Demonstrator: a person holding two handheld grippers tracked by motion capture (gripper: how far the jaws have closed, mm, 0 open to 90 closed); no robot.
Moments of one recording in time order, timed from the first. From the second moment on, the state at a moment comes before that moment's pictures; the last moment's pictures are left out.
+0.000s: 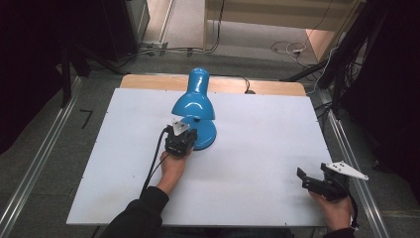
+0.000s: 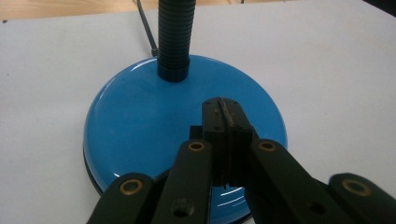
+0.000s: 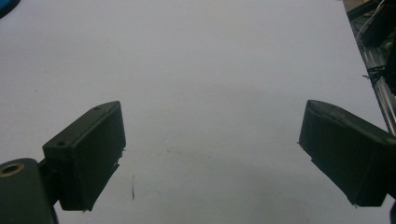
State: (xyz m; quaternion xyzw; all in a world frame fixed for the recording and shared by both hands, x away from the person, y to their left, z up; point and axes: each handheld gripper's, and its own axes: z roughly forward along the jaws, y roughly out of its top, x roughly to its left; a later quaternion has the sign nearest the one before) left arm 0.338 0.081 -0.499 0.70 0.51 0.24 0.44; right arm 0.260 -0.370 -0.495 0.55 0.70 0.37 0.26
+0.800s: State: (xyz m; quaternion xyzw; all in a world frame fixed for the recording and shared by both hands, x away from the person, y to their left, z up) left arm 0.338 0.081 -0.505 0.70 0.52 0.23 0.44; right arm 0.261 -0.369 -0.495 0.55 0.71 0.37 0.25
